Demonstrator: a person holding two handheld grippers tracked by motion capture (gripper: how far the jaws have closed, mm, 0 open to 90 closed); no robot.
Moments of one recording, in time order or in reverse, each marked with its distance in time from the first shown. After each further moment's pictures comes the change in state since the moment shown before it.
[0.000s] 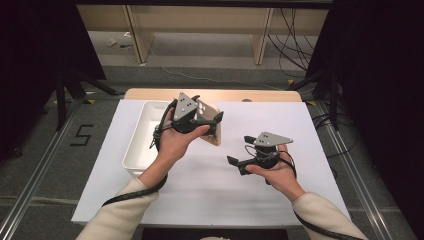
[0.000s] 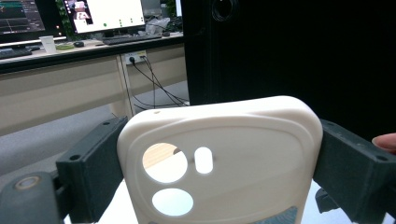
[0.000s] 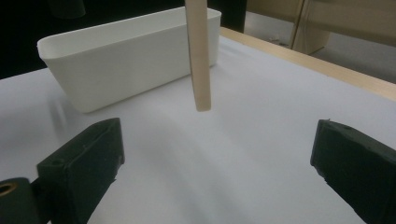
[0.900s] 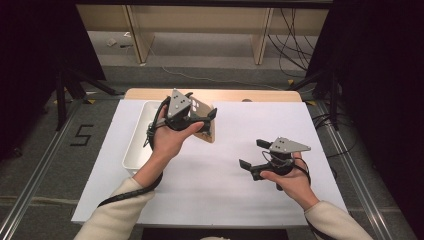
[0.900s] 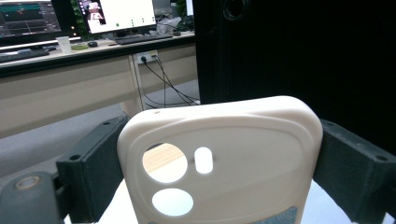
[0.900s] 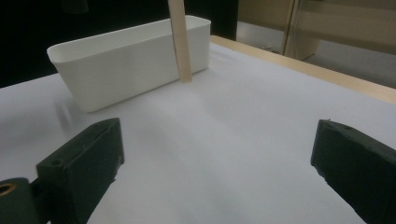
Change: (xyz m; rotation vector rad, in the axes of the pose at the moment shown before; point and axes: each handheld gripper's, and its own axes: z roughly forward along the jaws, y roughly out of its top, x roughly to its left) left arm 0.011 0.007 -0.010 0.006 0.047 0.007; right arm -0.004 -0.013 -0.035 -0.048 -0.020 0.021
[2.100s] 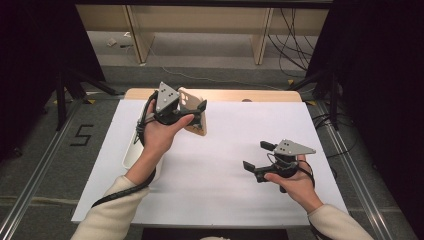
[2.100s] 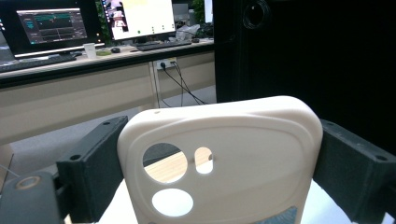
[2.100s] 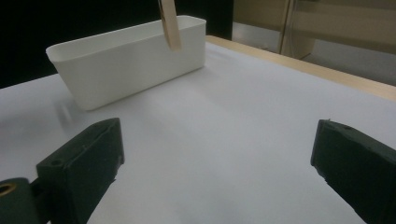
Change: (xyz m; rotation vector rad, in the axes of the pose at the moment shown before) left arm 0.020 0.013 -0.014 -0.030 0.081 0.001; right arm -0.002 -0.006 -0.010 -0.008 -0.011 0.011
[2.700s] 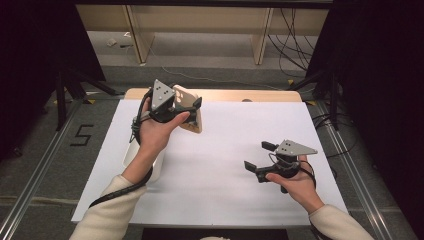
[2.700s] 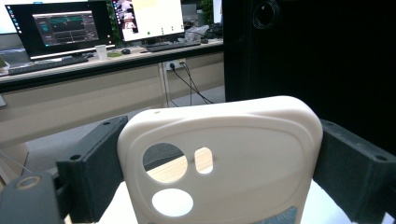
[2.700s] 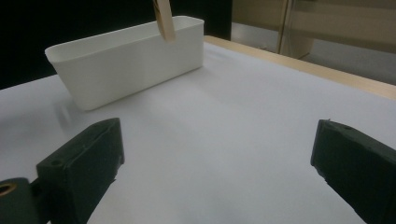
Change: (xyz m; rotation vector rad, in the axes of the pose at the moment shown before) left arm 0.009 0.003 -0.004 -0.002 0.027 0.006; right arm -0.002 -0.001 -0.003 -0.004 -0.005 0.007
